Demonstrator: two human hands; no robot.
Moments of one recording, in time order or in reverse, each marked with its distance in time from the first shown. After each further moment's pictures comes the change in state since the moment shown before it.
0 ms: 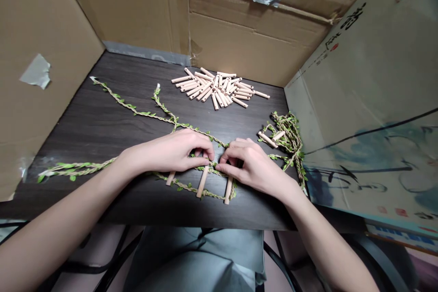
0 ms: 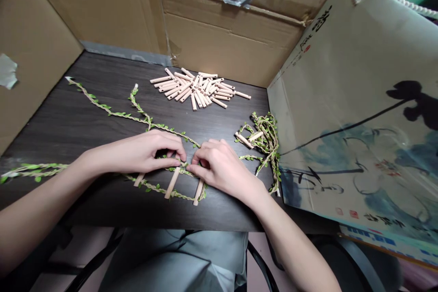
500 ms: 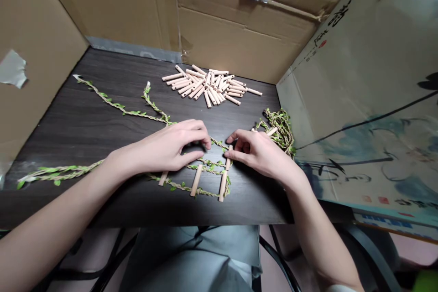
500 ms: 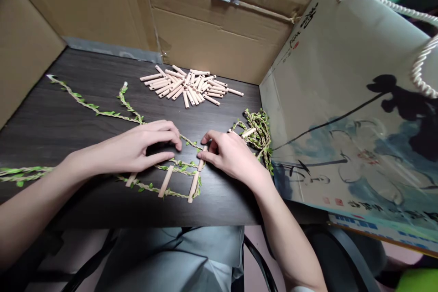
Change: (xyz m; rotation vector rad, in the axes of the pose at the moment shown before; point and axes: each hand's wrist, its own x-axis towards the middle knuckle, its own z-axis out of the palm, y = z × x) left_hand -0.001 0.002 -0.001 0.078 0.133 0.020; right_hand -0.006 0.014 -0.025 0.043 -0.026 0.341
